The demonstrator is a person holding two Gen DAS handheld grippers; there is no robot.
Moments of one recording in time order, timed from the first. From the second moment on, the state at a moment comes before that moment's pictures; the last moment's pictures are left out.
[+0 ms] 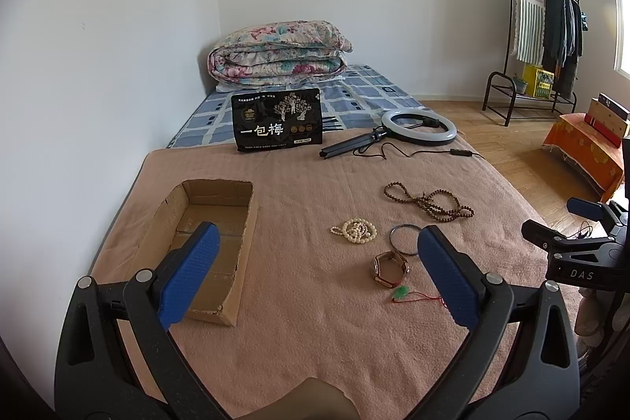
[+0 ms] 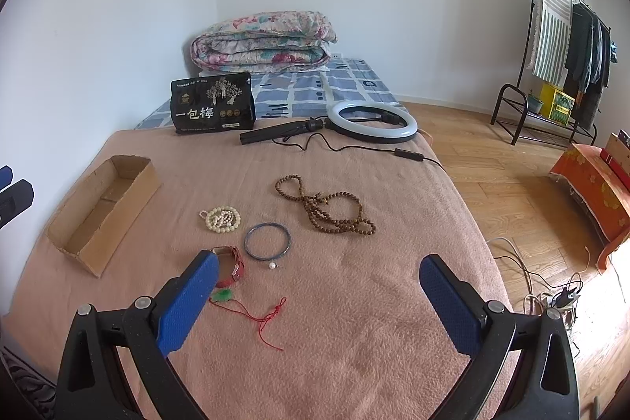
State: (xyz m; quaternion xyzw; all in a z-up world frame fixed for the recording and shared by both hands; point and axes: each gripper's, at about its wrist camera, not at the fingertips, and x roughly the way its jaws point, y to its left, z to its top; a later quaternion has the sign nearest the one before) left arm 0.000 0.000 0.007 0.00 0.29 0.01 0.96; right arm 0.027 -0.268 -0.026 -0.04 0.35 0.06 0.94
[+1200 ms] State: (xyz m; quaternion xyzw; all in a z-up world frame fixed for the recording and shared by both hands) left arm -0.001 -0.002 0.007 0.01 0.29 0.01 0.96; right arm 0.026 -0.270 -0.029 -0.04 0.35 0.06 0.93
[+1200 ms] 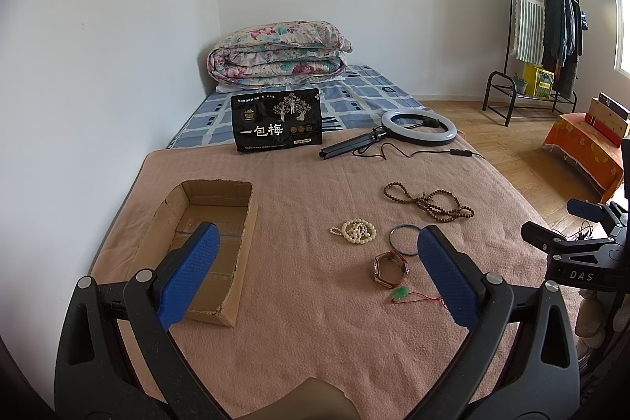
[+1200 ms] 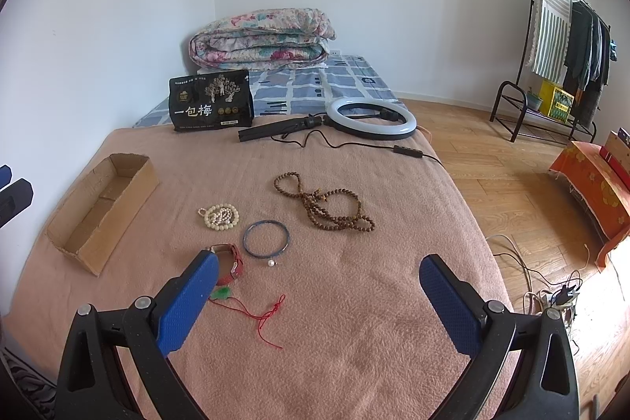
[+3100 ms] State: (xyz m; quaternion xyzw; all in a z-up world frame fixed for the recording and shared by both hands) left arm 0.035 -0.005 -0.031 0.01 0.33 0.01 0.94; right arm 0.055 -0.274 -0.034 -0.02 0.39 0.06 0.92
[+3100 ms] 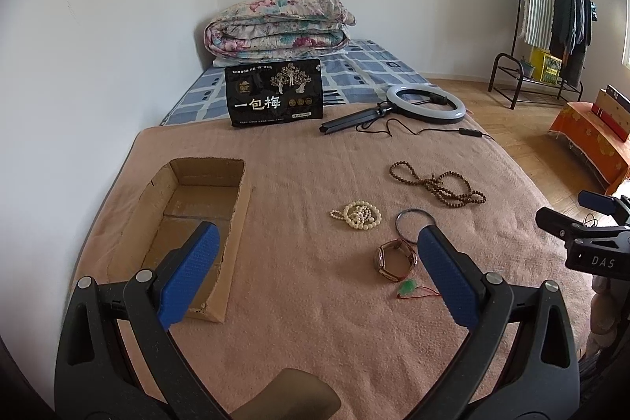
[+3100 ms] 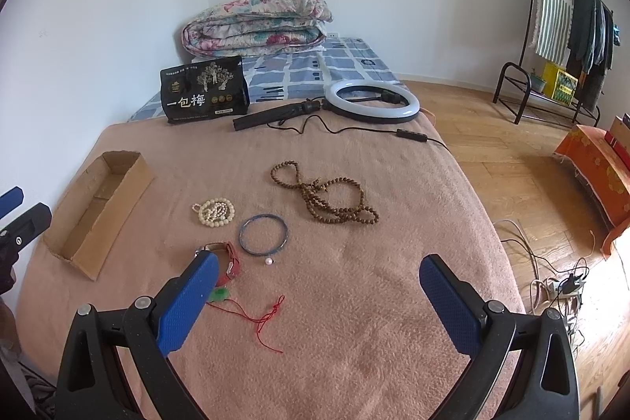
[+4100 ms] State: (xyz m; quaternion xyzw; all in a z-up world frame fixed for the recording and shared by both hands) left arm 0.081 -0.016 -0.076 0.00 0.43 -0.03 0.90; right arm 0.123 -0.272 -0.050 -0.06 0.41 0.12 0.90
